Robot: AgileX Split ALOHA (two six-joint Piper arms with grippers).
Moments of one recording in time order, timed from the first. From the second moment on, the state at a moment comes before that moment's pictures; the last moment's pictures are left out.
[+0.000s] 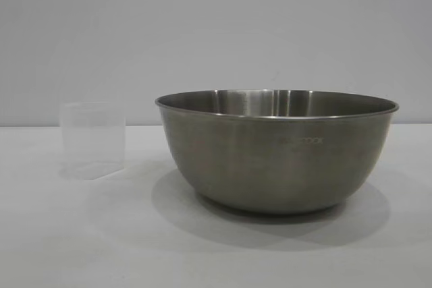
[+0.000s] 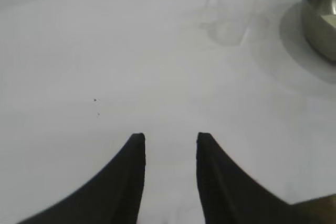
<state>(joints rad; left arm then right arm) -0.09 -0.01 -0.50 -0.07 1.15 0.11 0.08 -0.02 -0.49 0.09 1.14 -0.07</state>
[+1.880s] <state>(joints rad) 0.08 -0.02 -0.48 -0.09 1.12 0.11 0.07 -0.02 -0.49 0.09 1.14 -0.07</state>
